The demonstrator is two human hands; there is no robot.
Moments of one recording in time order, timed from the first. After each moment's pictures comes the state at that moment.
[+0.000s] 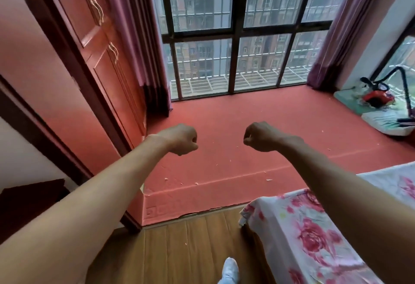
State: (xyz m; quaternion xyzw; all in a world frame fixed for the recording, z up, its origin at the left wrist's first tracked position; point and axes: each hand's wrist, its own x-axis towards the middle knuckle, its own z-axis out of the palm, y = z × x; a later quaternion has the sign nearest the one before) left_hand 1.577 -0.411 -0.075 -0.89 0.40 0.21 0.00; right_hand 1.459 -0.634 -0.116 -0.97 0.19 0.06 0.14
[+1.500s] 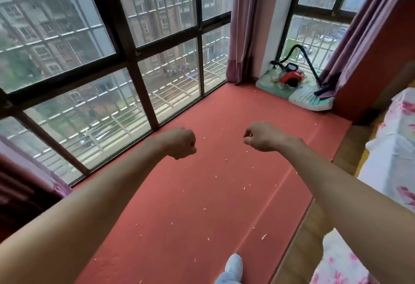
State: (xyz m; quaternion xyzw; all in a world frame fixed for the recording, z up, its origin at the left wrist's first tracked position) left_hand 2.085 -1.065 -0.110 -0.71 0.67 0.19 0.10; right_hand 1.856 -1.173 -0.138 -0.85 0.49 0.05 0.20
